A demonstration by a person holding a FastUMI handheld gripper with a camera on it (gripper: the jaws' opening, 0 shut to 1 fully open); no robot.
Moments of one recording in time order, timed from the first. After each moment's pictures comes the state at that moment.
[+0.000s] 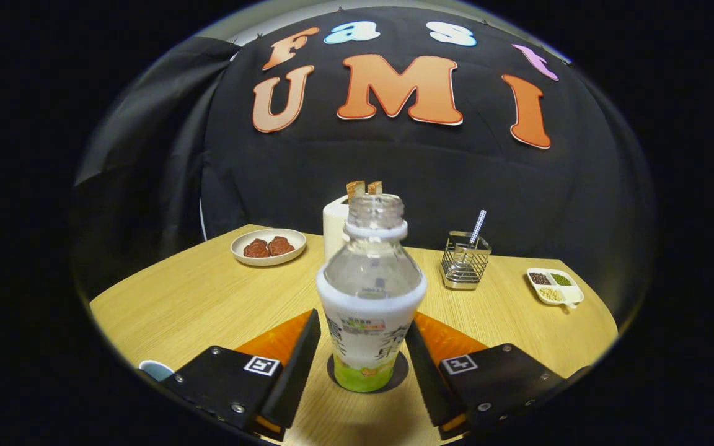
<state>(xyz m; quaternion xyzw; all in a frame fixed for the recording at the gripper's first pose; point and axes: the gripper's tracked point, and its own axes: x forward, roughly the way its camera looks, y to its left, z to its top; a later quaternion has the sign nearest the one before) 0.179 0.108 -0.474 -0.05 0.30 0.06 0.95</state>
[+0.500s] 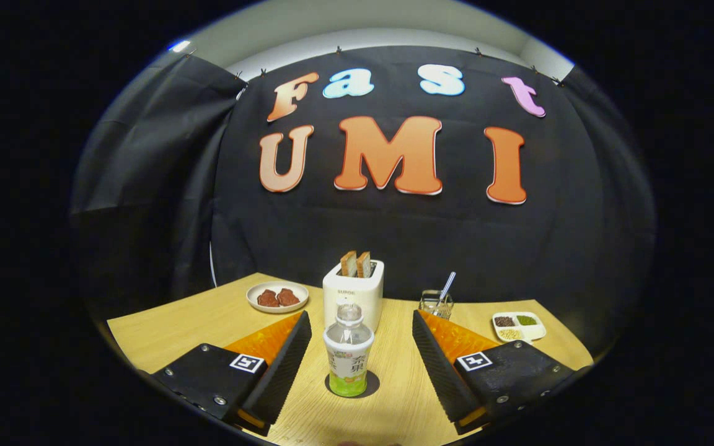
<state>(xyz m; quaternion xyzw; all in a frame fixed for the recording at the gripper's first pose) 0.154 0.076 -0.316 -0.04 0.18 0.05 0.98</state>
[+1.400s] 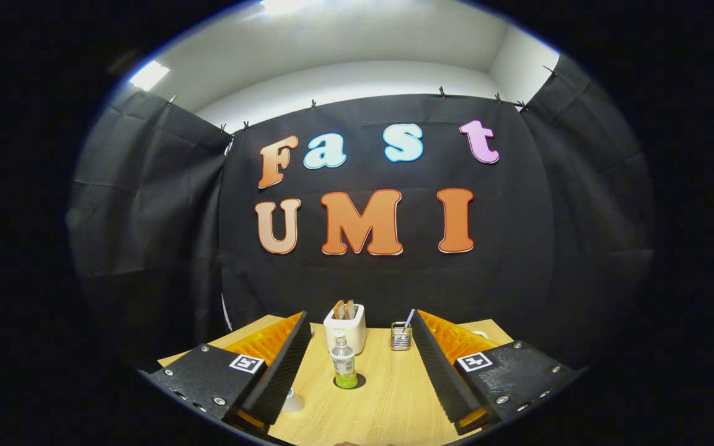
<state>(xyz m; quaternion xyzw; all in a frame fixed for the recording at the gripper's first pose) 0.023 0.030 -0.116 0.00 0.13 0.02 0.99</state>
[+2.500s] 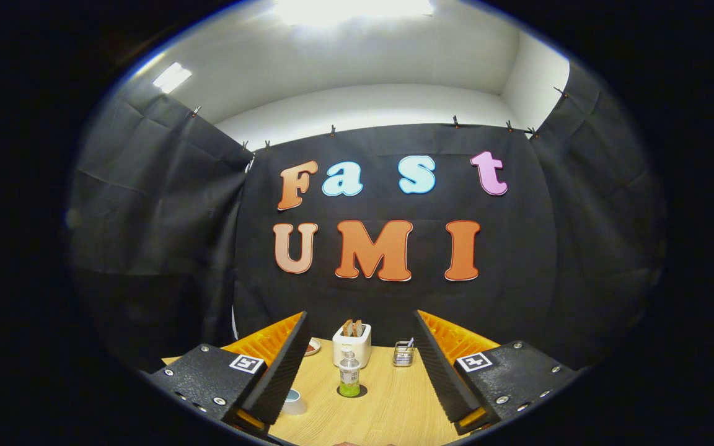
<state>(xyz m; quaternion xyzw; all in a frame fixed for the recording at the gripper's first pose) -0.010 0.048 -0.063 -0.02 0.07 0.05 1.00</state>
